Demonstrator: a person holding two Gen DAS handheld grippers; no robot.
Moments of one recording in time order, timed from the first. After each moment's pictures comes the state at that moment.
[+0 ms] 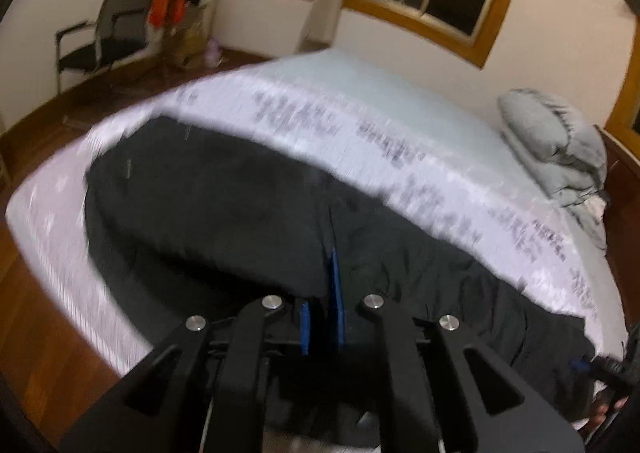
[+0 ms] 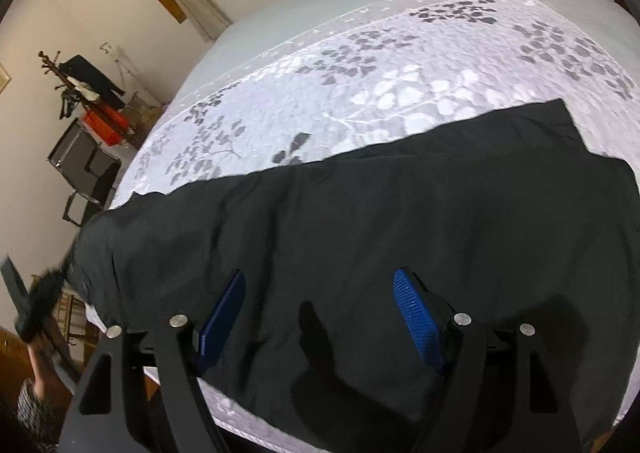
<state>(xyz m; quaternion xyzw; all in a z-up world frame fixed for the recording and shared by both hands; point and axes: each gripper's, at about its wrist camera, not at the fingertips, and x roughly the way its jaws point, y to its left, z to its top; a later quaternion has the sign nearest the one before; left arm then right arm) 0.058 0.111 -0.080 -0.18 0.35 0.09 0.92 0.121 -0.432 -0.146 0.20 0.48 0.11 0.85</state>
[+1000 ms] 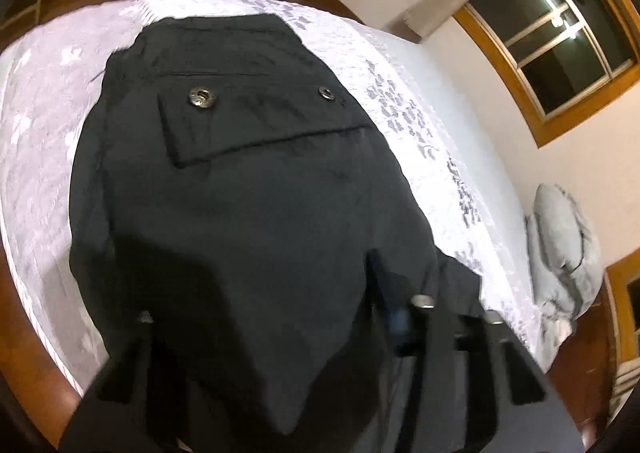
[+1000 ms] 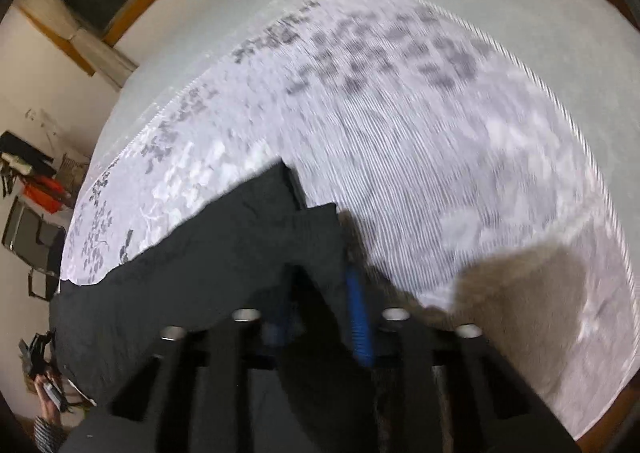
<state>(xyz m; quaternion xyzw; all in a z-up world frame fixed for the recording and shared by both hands) 0.117 0.248 -0.134 -0.40 0.37 0.14 0.83 0.160 -0.623 -0.162 0.24 0.48 0.00 0.84</state>
